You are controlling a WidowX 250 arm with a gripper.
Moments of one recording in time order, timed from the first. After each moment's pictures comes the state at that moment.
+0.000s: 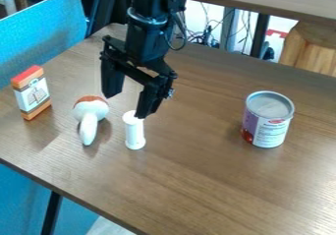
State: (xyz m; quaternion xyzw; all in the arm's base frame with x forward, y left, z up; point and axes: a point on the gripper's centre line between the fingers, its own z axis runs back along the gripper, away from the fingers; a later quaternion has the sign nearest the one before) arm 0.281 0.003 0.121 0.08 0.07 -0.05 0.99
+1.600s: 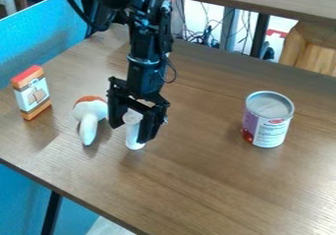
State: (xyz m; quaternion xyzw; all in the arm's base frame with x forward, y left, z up) arm 0.308 0.022 0.048 0.02 0.12 -0.05 0.99
